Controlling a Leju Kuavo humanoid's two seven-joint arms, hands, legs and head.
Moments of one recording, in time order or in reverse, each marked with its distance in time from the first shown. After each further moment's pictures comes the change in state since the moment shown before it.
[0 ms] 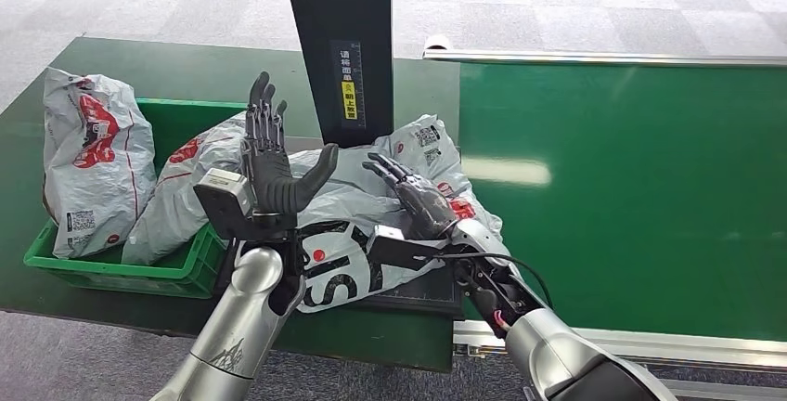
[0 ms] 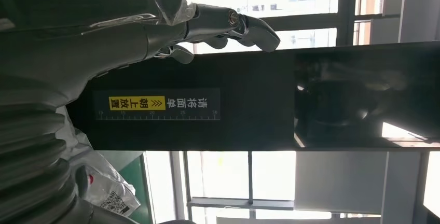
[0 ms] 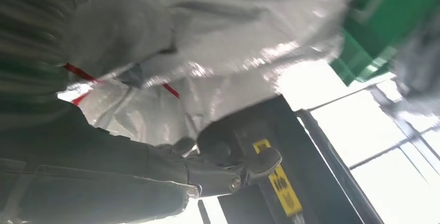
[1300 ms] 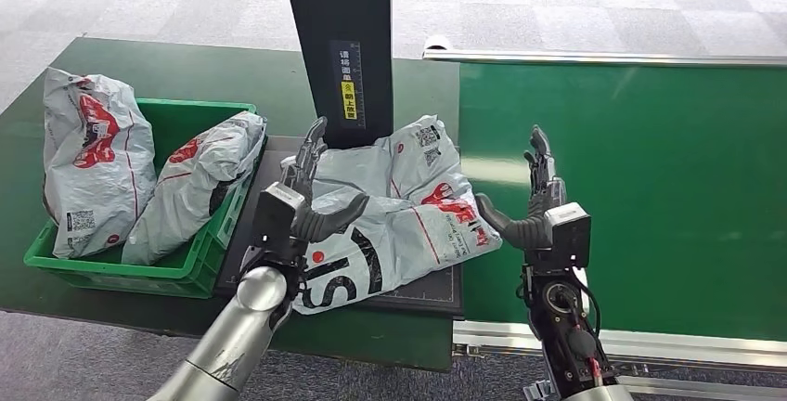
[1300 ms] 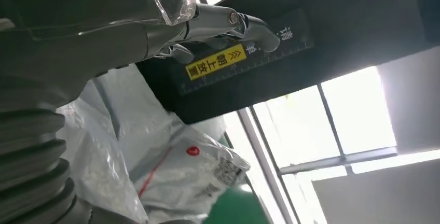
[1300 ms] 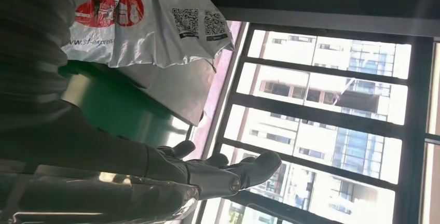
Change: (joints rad) left arm 0.025 0.078 -0.066 0.110 -0.211 -0.090 0.162; right arm 0.363 -0.152 -0.373 -0.613 -0.554 0.108 0.021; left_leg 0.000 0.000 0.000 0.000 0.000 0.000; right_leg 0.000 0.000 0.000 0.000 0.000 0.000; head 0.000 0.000
